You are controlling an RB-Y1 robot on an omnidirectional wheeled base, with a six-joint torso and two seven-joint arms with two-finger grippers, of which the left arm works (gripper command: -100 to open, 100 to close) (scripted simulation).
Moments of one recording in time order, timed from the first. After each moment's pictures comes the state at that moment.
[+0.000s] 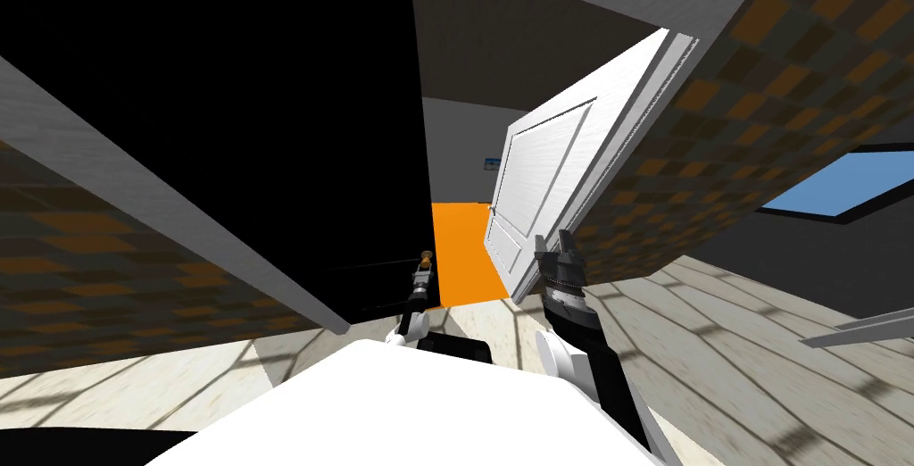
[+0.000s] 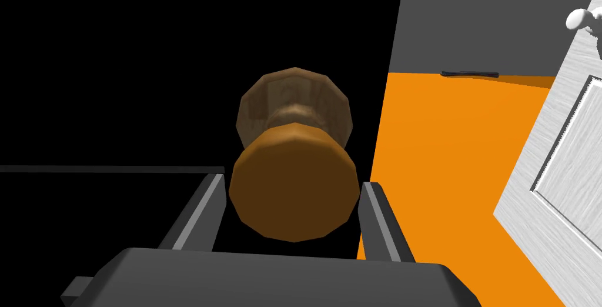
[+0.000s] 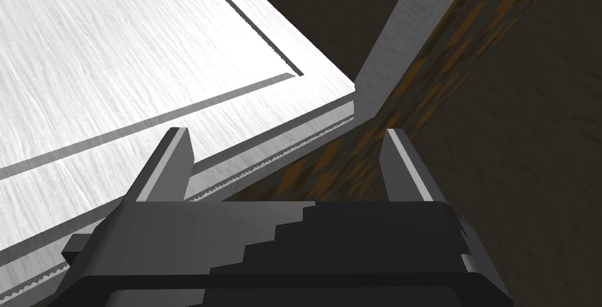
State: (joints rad) arm -0.09 -0.01 -0.18 -0.71 0.57 -0.88 1.16
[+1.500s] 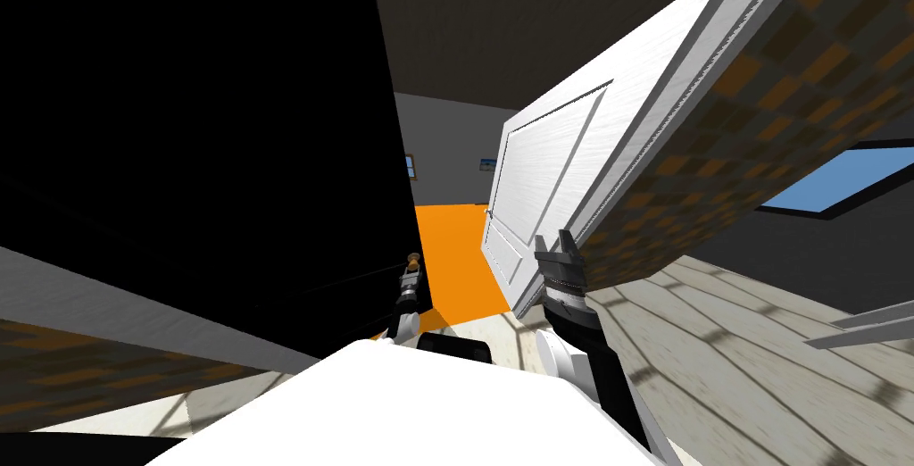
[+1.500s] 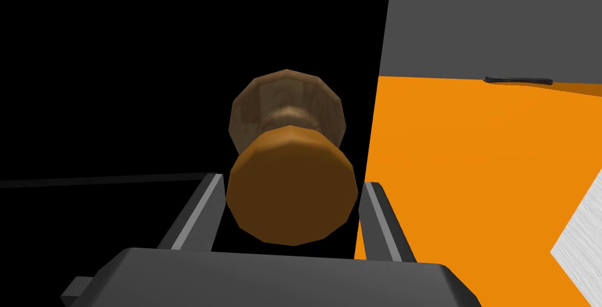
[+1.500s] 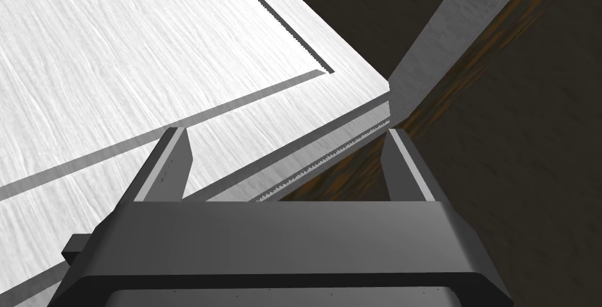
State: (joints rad) arm -0.05 0.04 -0.10 -0.74 0.63 -0.88 1.15
